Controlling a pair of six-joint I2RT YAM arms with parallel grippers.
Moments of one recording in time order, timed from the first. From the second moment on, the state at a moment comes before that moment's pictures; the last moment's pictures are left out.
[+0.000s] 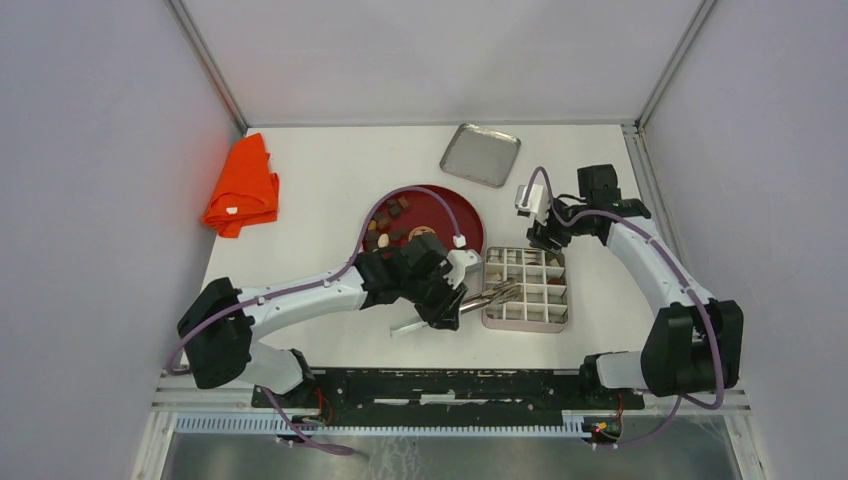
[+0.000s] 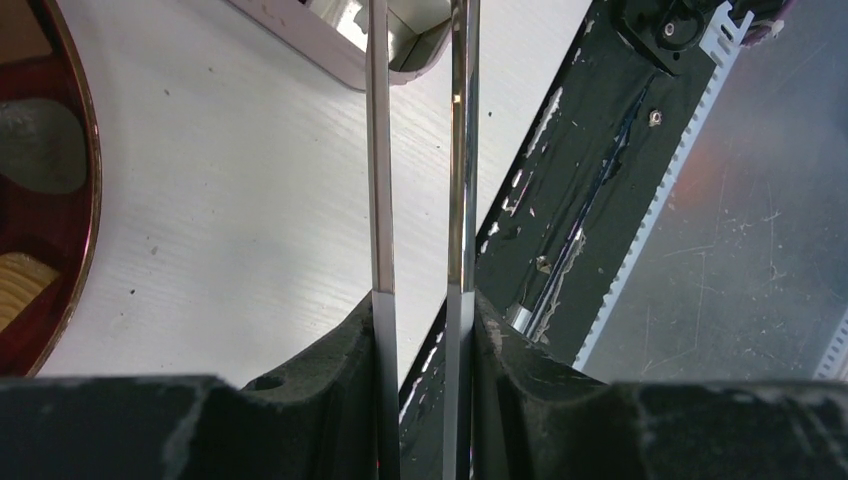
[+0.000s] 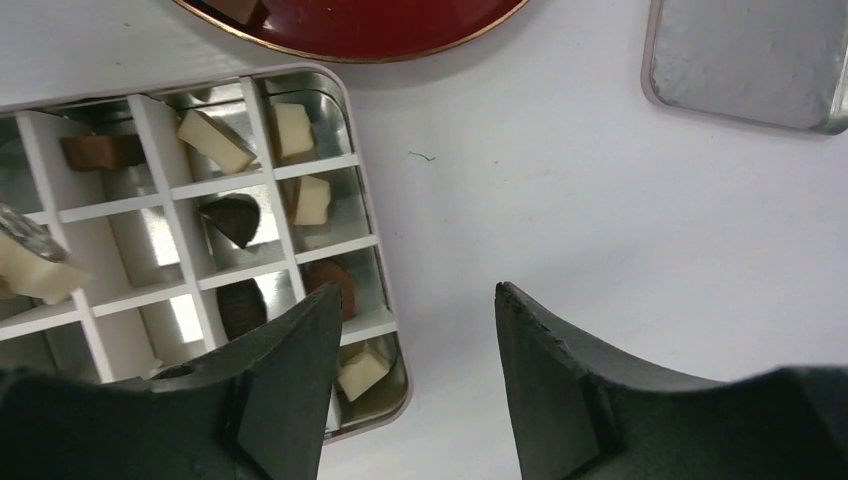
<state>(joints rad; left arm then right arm) -1.00 1.39 0.93 -0.42 0.37 -0.18 0.11 1.39 1.04 -0.68 -0.60 -1.11</state>
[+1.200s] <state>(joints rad) -1.05 1.53 1.04 -0.48 0.26 -0.17 -0.08 1.32 0.87 -0.64 -0.76 -1.00</state>
